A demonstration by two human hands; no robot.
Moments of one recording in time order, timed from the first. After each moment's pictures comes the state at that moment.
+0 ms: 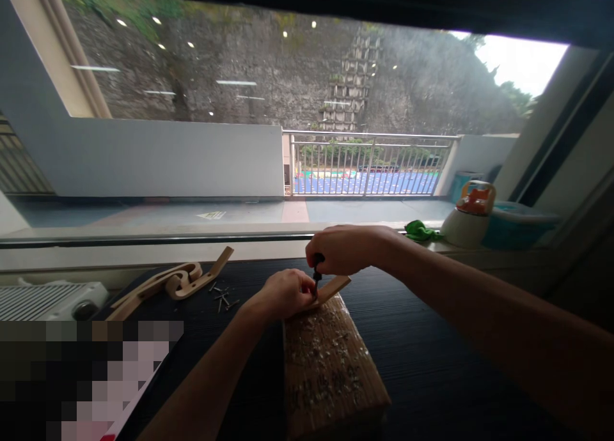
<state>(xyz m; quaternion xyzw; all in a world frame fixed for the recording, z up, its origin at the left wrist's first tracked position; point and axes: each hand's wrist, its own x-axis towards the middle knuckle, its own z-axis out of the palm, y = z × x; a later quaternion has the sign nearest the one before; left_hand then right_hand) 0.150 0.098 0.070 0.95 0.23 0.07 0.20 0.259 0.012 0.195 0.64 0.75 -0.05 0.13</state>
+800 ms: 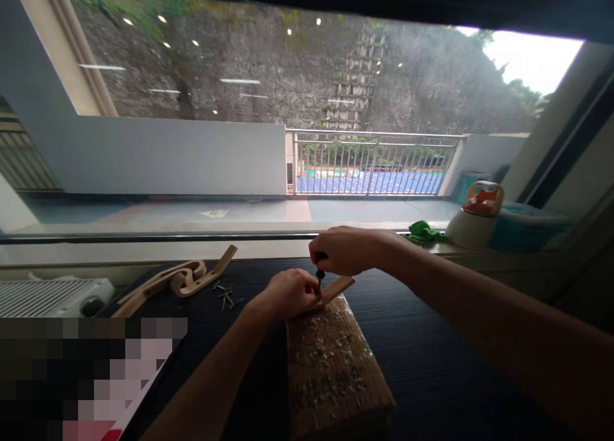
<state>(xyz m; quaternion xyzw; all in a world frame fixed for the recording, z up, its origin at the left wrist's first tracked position) 0.150 0.097 0.069 0.95 0.23 0.08 0.20 0.263 0.016 0.188 0.65 0.75 -0.04 0.11</state>
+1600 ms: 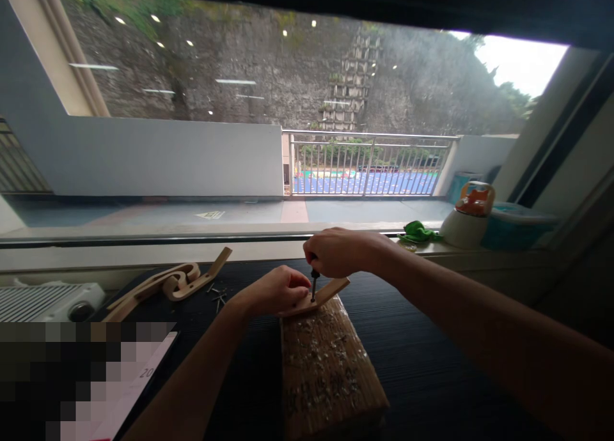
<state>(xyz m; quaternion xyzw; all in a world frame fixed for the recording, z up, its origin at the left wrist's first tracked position) 0.139 0.107 0.079 0.91 0.21 0.03 0.36 0.257 0.015 0.189 0.66 0.73 -0.02 0.14</state>
